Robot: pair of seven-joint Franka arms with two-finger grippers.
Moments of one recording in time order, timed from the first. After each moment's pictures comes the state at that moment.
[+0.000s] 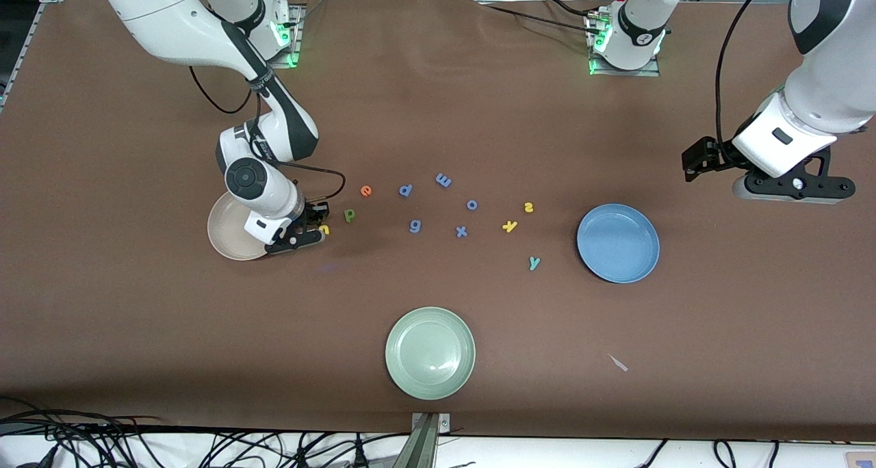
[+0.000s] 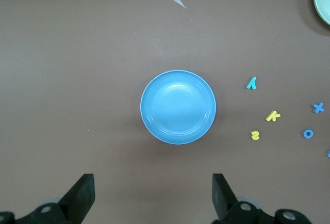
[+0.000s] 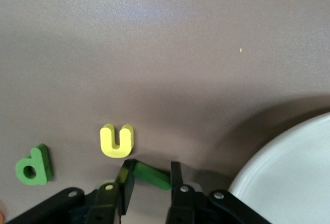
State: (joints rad) left arm -0.01 0.11 -0.14 -1.57 0.06 1.65 -0.10; right arm 0.18 0.55 0.18 -2.00 -0.10 2.46 0.16
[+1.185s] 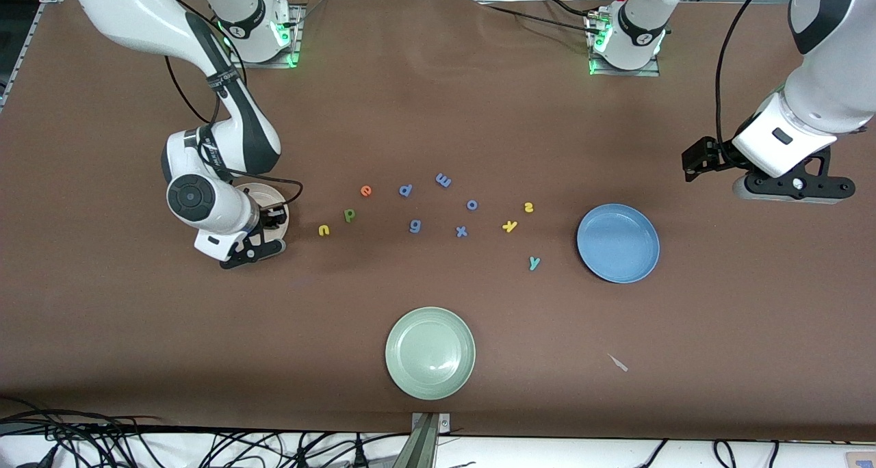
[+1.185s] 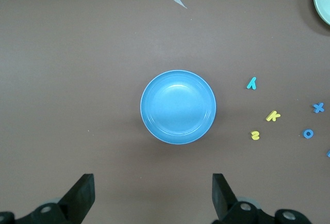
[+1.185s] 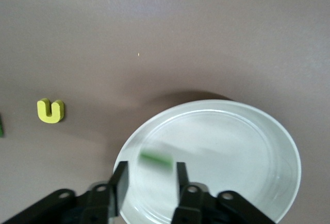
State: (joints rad) left arm -0.01 0.11 -0.14 -1.57 0.06 1.65 -0.10; right arm 0.16 0.50 0.08 -1.86 -0.10 2.17 -0.05
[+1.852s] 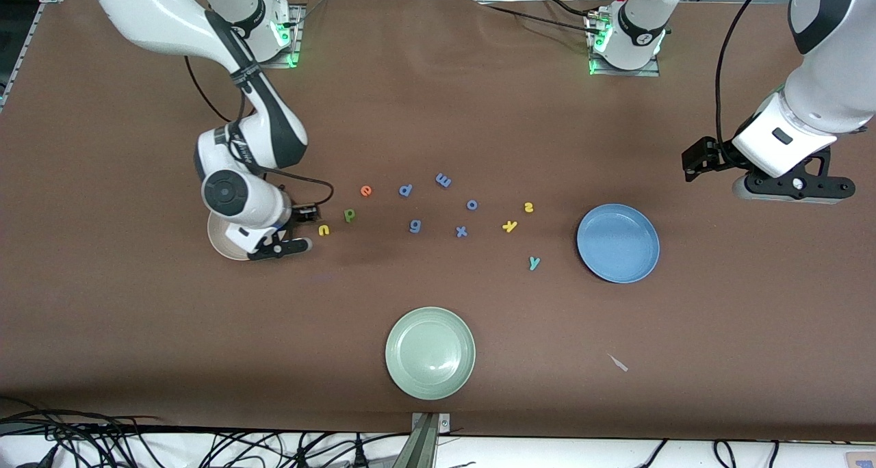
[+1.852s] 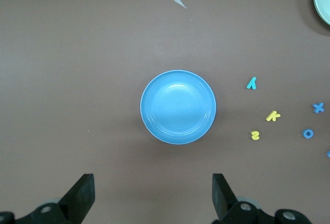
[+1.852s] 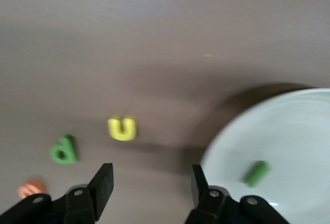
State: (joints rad) left arm -0.01 0.11 -0.14 -1.57 0.06 1.65 -0.10; right arm 0.18 0.54 0.20 -1.85 -0.05 2.21 0.23
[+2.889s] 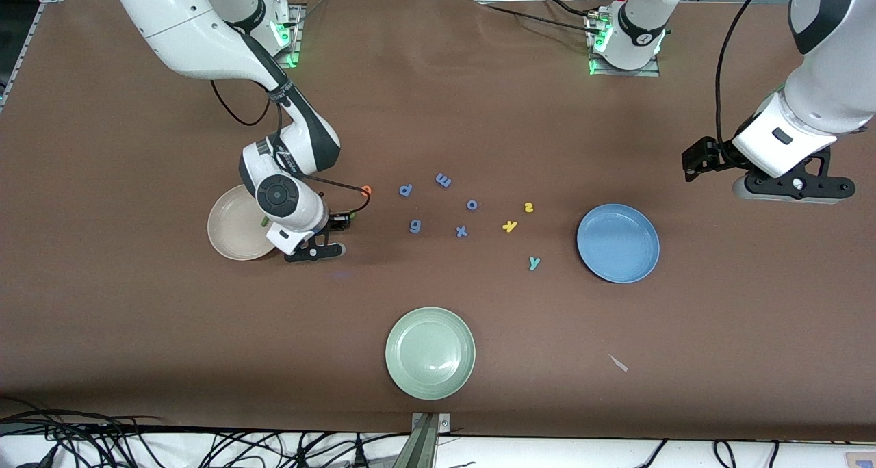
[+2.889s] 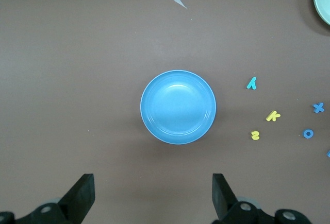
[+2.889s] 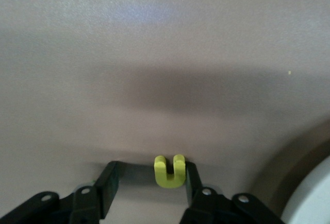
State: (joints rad) left arm -0.01 0.11 -0.14 -1.57 0.06 1.65 -0.10; right arm 0.23 0.66 0.21 -1.81 -0.14 2.32 0.35
